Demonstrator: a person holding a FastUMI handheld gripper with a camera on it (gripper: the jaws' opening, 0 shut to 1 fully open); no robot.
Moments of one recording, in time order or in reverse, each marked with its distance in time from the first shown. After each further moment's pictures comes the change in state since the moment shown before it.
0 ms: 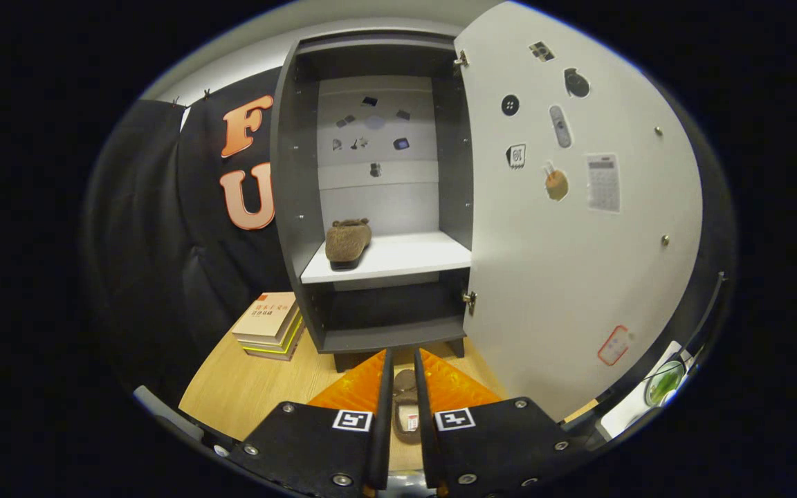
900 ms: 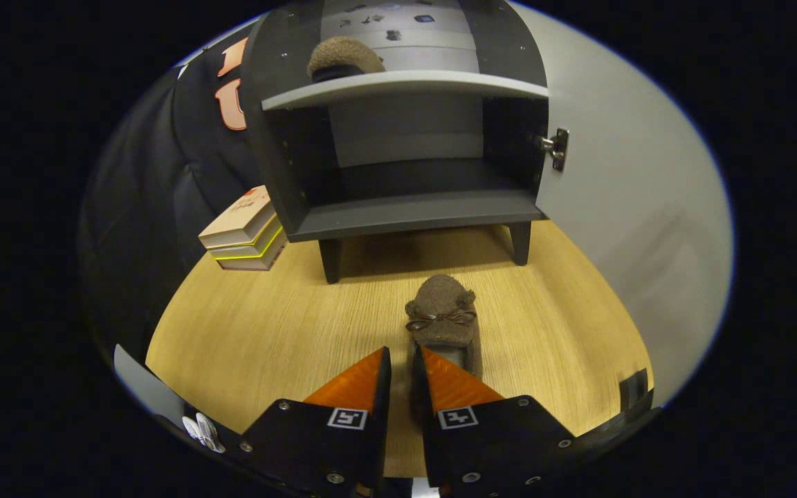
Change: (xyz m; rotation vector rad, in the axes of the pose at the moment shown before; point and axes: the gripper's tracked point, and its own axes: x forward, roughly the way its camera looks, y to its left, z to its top) arm 0.164 0.016 -0.208 -0.027 0.374 0.114
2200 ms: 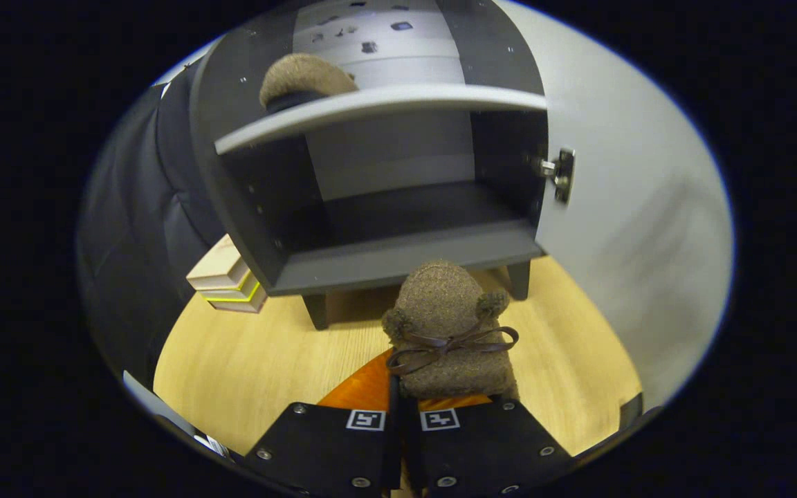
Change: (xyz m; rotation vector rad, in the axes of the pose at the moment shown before) arm -0.016 -0.012 0.091 0.044 -0.152 -0.006
